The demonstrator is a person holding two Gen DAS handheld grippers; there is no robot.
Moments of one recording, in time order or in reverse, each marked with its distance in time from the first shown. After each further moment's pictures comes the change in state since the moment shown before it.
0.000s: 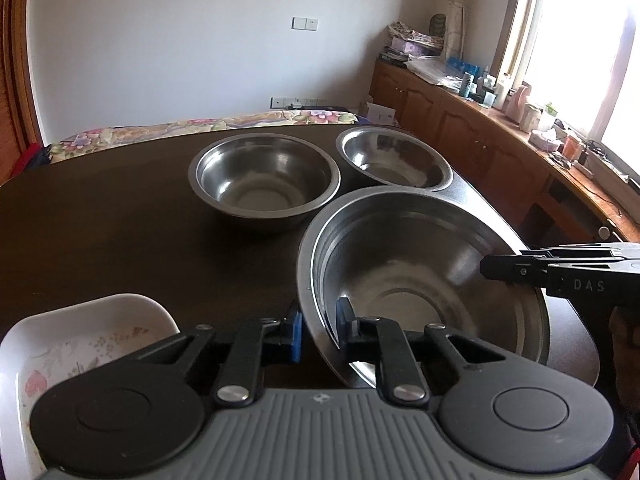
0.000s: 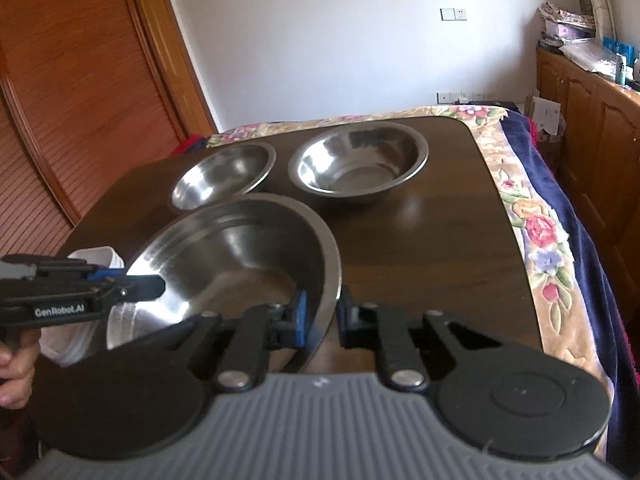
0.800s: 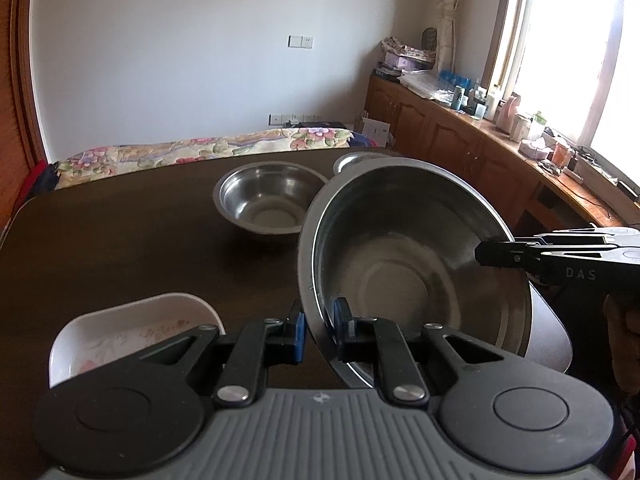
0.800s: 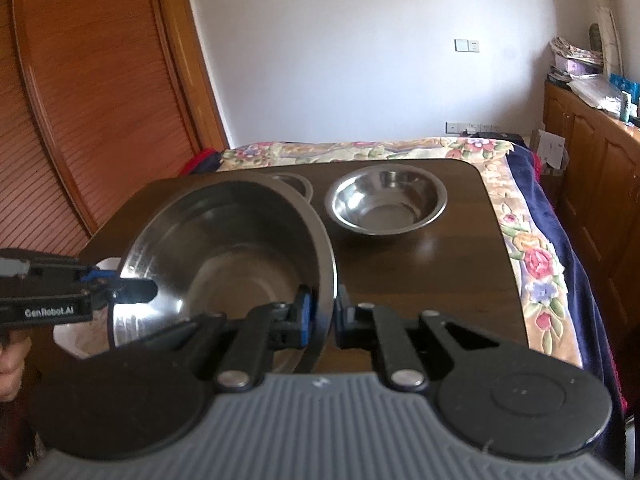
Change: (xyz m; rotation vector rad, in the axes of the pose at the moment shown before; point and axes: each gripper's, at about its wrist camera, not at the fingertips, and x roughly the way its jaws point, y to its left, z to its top) left arm -0.051 0.005 -0.004 0.018 -0.043 0.000; right arm -0.033 0.029 0.007 -0.074 -0.057 -0.003
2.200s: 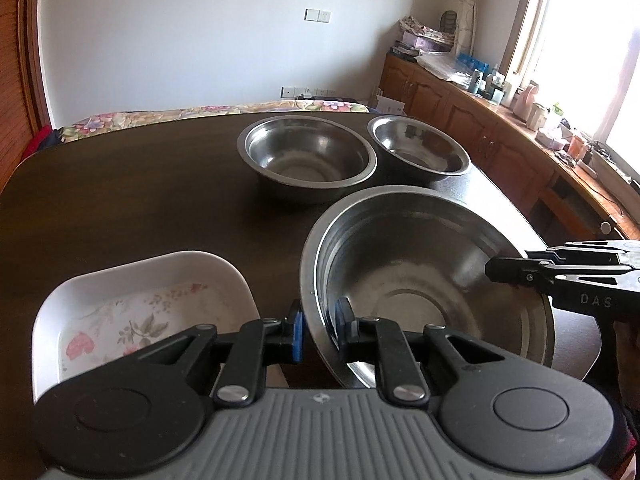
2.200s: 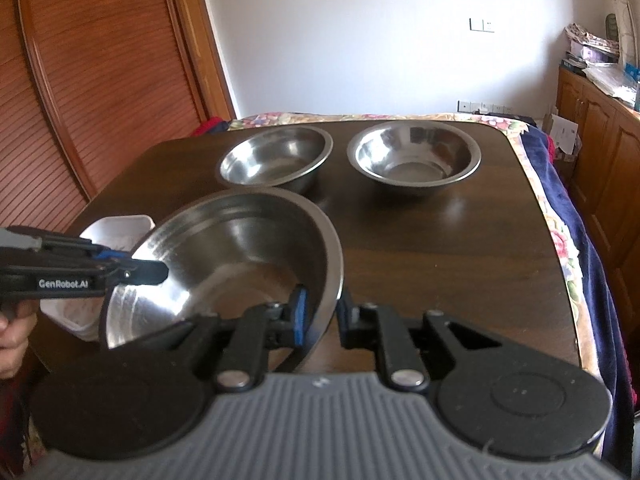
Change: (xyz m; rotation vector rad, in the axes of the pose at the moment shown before) left arm 0.025 0.021 -0.019 -0.047 0.068 0.013; right arm 0.027 0.018 -0.020 -0.023 0.070 0.008
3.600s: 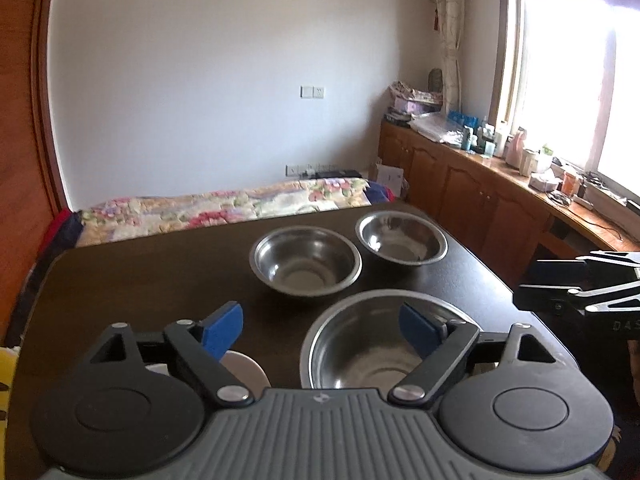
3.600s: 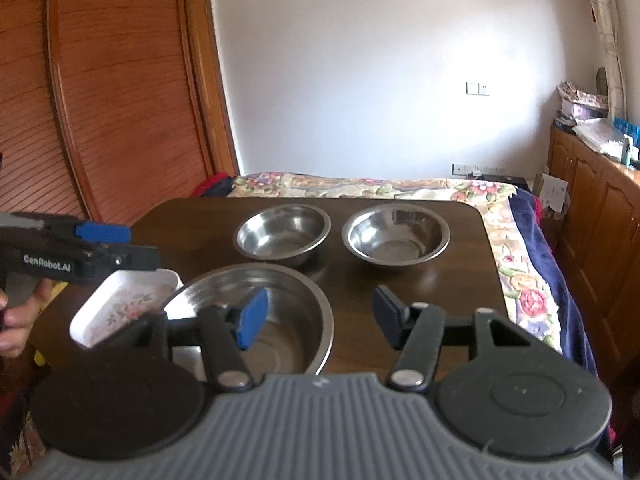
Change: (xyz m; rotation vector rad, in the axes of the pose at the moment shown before) left arm -0.068 -0.025 0.028 0.083 -0.239 0.055; right arm -0.061 0.001 0.016 -0.059 -0.185 -0.012
